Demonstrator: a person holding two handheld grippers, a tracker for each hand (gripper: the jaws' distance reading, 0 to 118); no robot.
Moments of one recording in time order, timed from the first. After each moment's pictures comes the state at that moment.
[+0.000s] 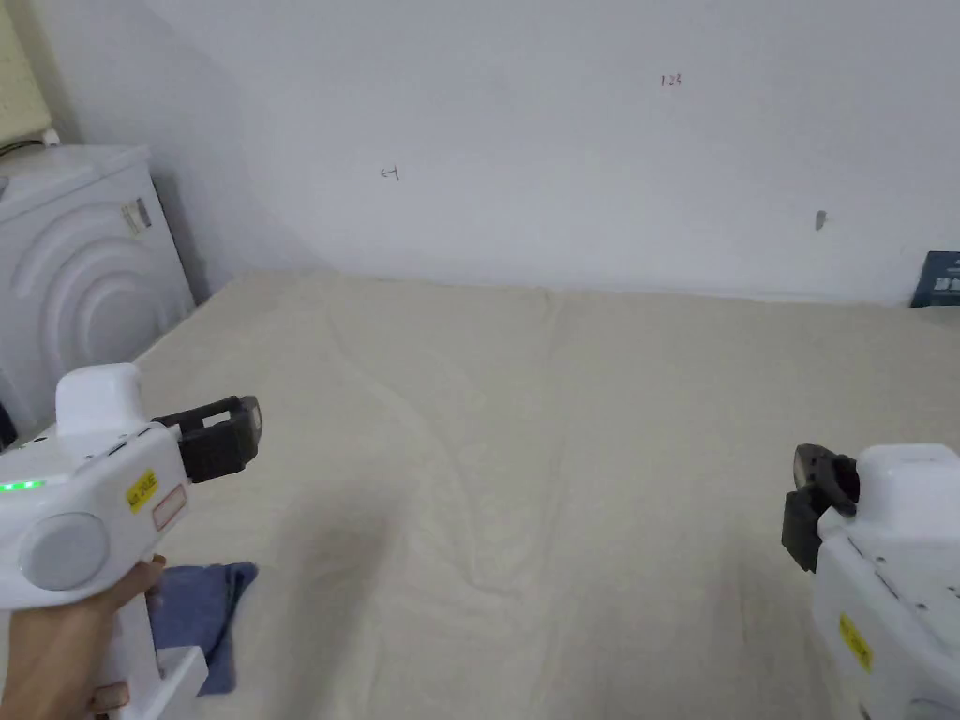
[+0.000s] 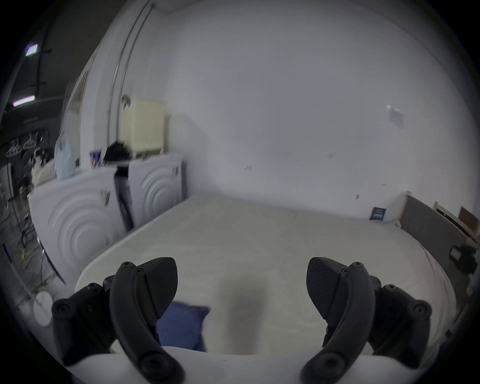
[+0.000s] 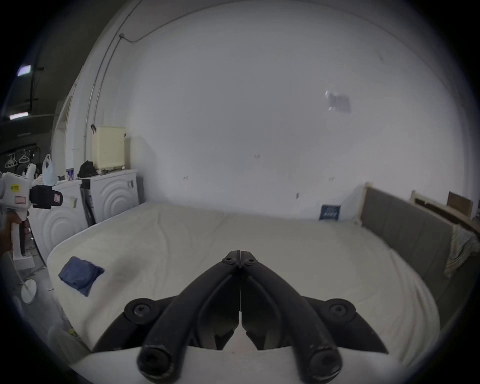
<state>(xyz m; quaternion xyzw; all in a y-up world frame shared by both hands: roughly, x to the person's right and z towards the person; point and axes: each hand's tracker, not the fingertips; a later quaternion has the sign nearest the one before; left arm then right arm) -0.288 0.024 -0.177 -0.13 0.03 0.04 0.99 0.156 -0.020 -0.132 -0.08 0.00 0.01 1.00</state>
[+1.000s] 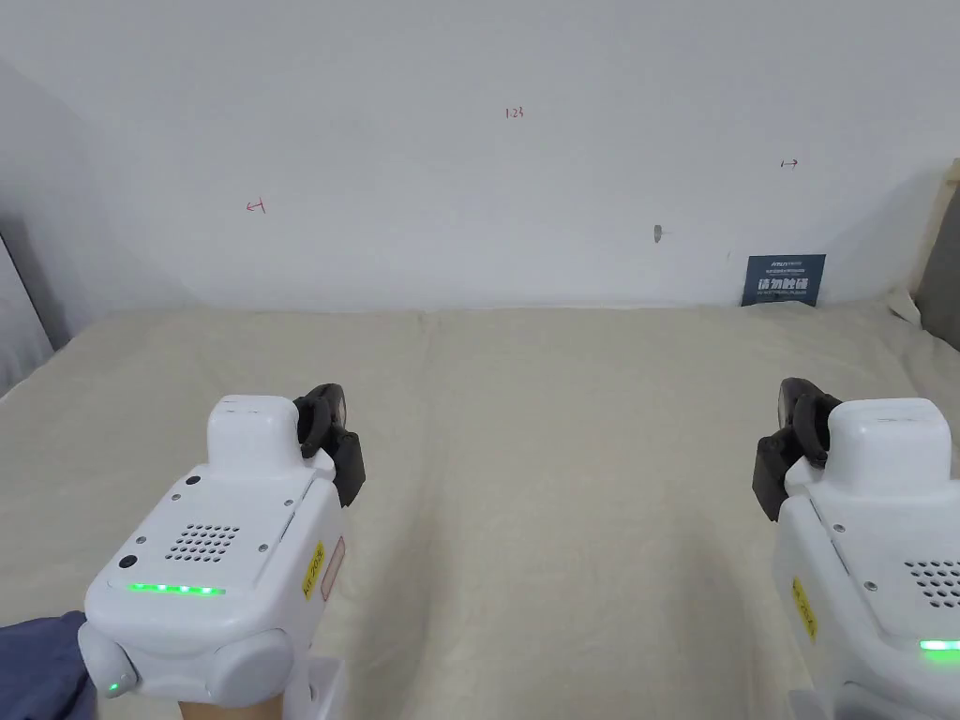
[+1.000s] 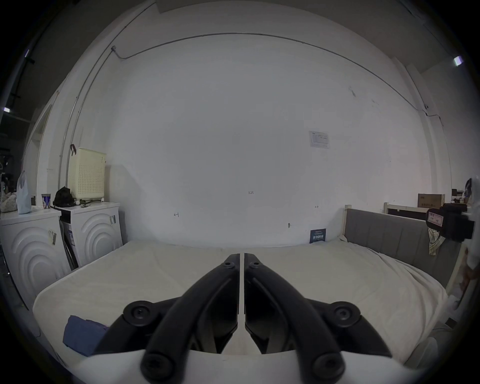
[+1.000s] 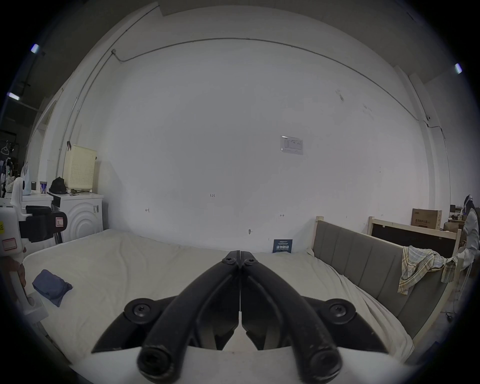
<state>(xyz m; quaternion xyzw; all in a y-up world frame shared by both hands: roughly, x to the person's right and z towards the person) -0.105 0.003 -0.137 0.00 -0.11 0.01 0.99 0.216 0.009 -0.060 0.01 -0.10 0.03 0.99</state>
